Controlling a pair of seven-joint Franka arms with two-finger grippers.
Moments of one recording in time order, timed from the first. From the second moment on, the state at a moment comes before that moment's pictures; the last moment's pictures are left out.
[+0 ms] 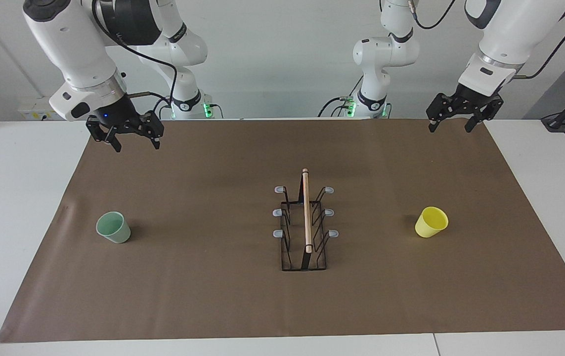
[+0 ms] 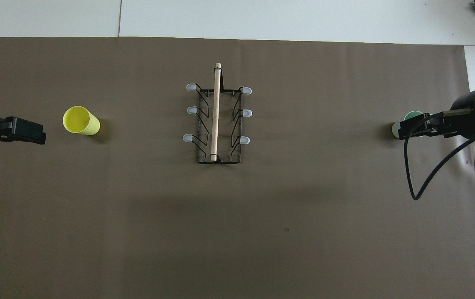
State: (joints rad) left arm -0.03 -0.04 -0.06 -1.59 -0.02 1.56 -0.01; right arm 0.06 0.02 -0.02 -1.60 0.04 1.61 0.01
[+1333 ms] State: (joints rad) left arm -0.03 0.06 -0.06 -1.57 -0.02 1.61 -0.03; right arm 0.04 0.04 -0.02 -1.60 0.04 1.61 0.01
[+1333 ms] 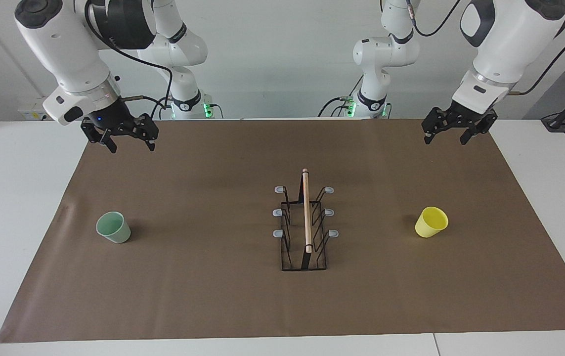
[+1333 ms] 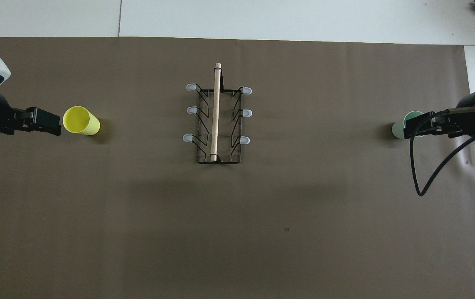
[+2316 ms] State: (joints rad) left arm 0.31 0.39 0.04 -1.61 -0.80 1.79 -0.90; right arm 0.06 0.04 -0.02 -1.68 -0.12 1.68 -0.38
